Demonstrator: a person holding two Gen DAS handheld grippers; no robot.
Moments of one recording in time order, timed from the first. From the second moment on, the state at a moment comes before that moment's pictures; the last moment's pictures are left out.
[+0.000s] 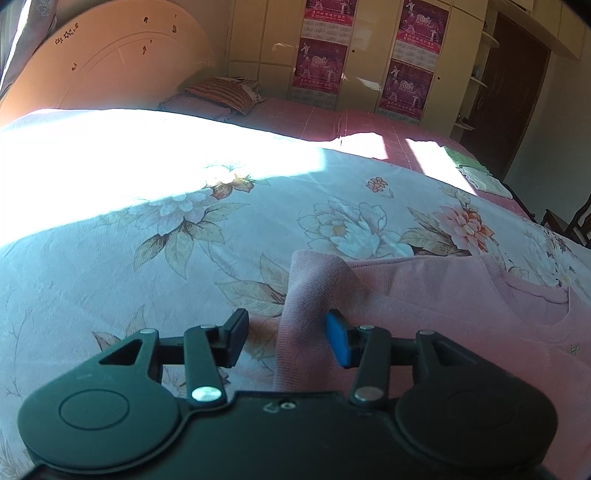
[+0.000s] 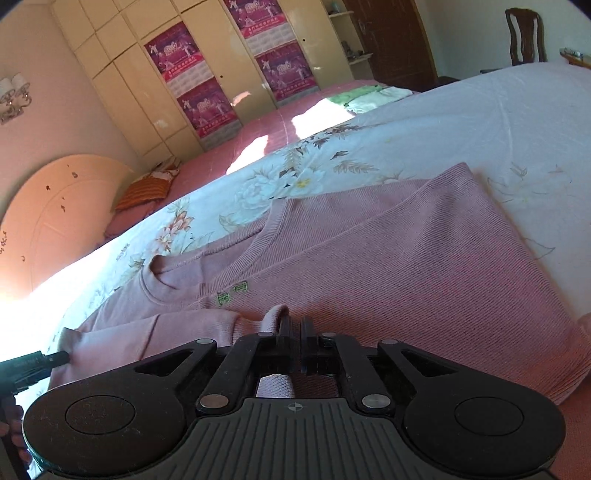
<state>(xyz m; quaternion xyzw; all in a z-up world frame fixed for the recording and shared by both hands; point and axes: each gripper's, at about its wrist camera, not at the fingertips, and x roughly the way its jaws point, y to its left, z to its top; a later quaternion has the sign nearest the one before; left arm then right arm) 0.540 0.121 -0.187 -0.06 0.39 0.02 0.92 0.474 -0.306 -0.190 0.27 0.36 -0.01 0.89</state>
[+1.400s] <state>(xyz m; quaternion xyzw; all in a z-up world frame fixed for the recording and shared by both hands) 0.545 0.123 -0.199 -0.06 0.37 0.04 0.92 0.455 -0.250 -0.175 0.01 0.36 -0.03 0.93</state>
